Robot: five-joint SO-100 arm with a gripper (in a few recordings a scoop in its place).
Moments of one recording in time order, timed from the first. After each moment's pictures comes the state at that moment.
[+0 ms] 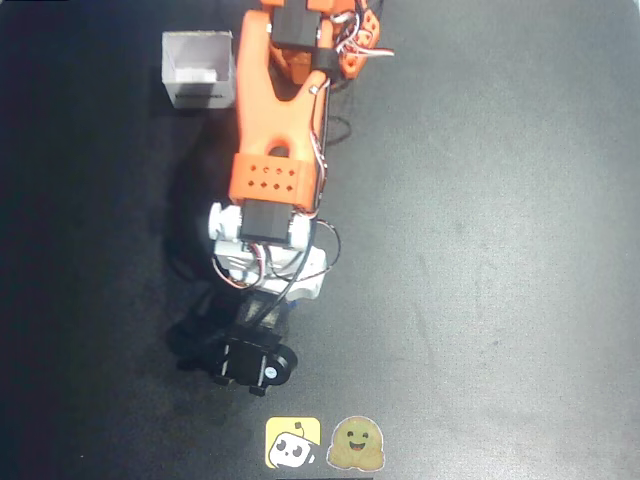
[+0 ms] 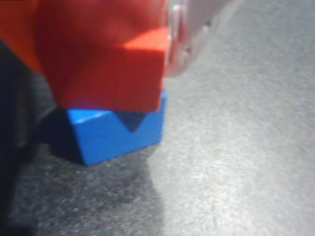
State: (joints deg) arm 7.9 68.0 73.7 80.7 98.5
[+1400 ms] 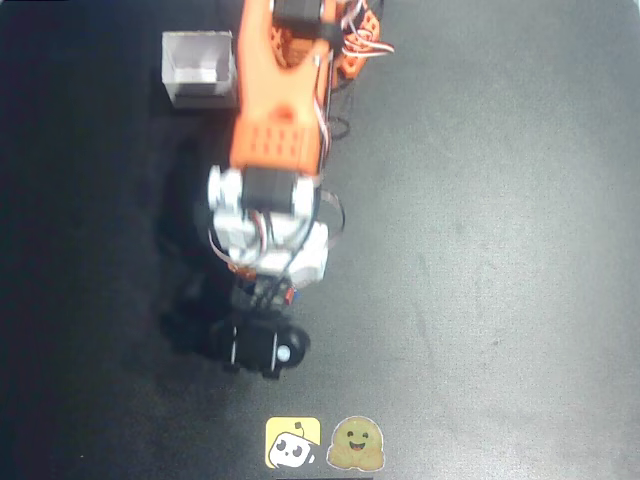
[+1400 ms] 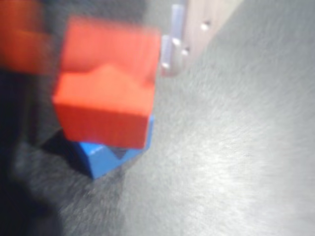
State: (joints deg) arm 7.4 79.9 73.7 84.7 93.5
